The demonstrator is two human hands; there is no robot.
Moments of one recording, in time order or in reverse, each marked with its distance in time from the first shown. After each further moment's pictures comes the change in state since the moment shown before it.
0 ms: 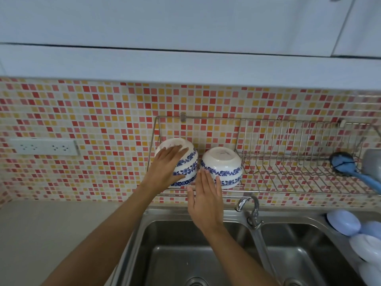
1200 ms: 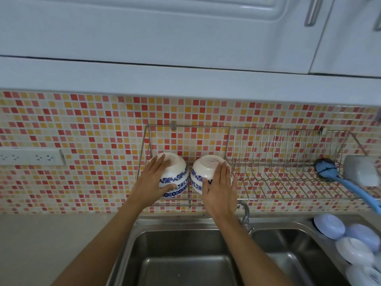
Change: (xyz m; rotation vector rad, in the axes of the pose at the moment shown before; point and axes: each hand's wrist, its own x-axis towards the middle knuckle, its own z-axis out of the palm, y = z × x) left_hand -0.012 -0.009 0.015 -0.194 -0.073 -0.216; right_hand 0.043 0.056 -0.017 -0.091 0.014 0.233
